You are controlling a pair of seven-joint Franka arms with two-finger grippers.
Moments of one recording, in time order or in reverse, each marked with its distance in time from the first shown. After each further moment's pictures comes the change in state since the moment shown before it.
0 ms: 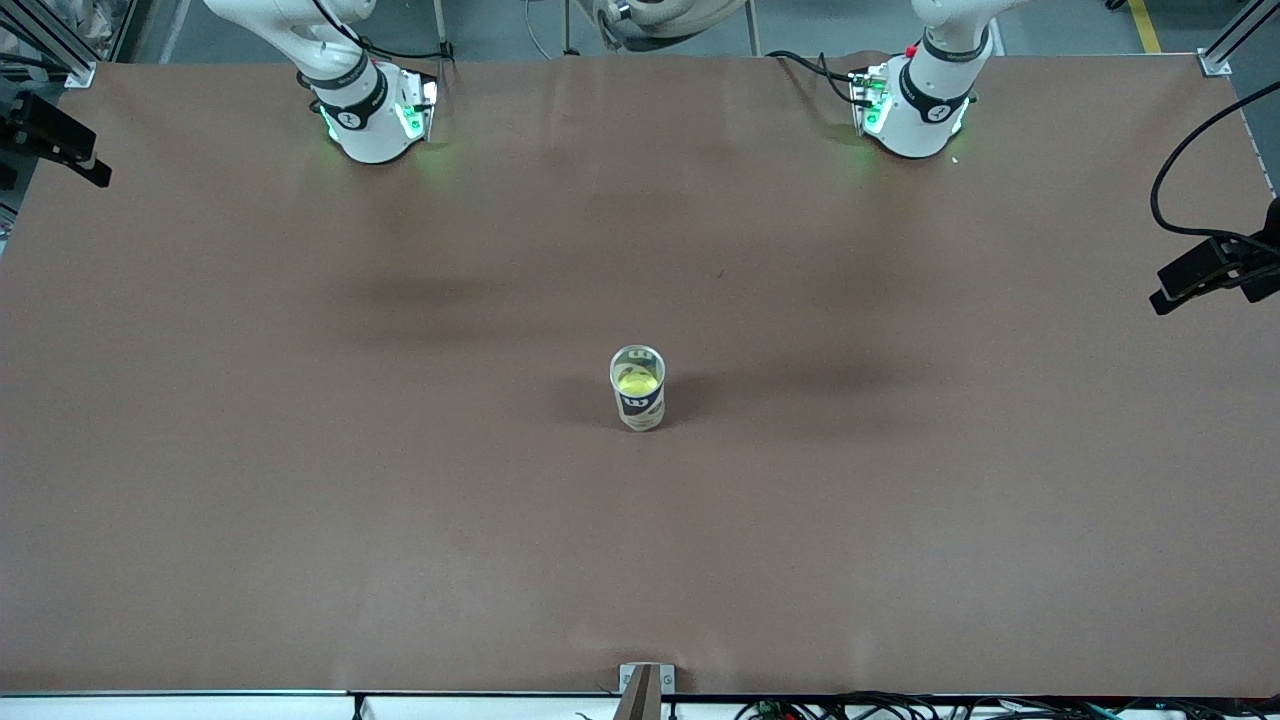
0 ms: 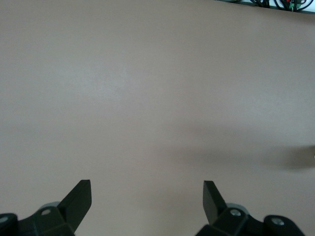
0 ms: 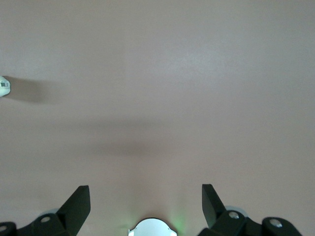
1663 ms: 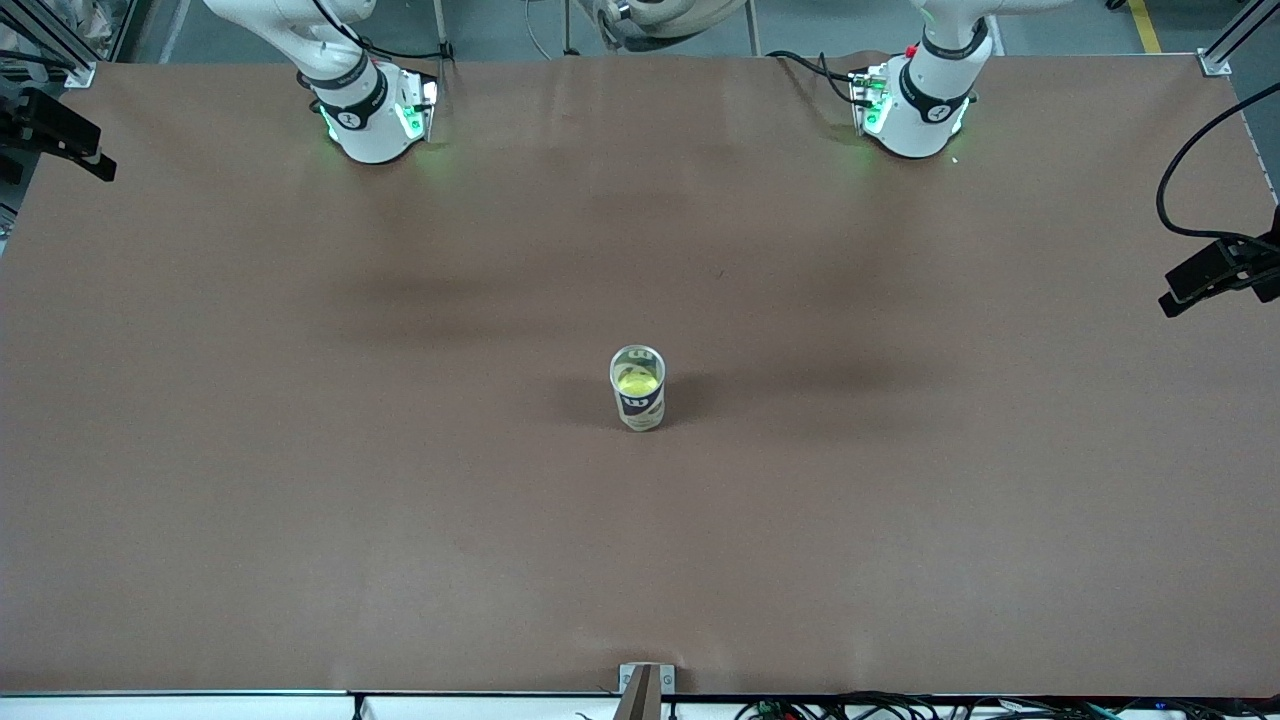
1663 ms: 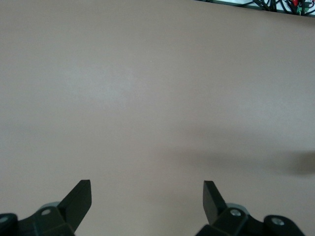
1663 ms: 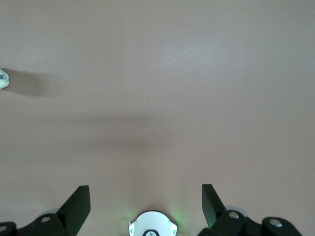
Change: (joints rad) left arm -0.369 0.002 0.380 0.013 0.000 0.000 0.001; right arm 0.000 -0.001 0.002 -0.001 0.000 -0.032 0.000
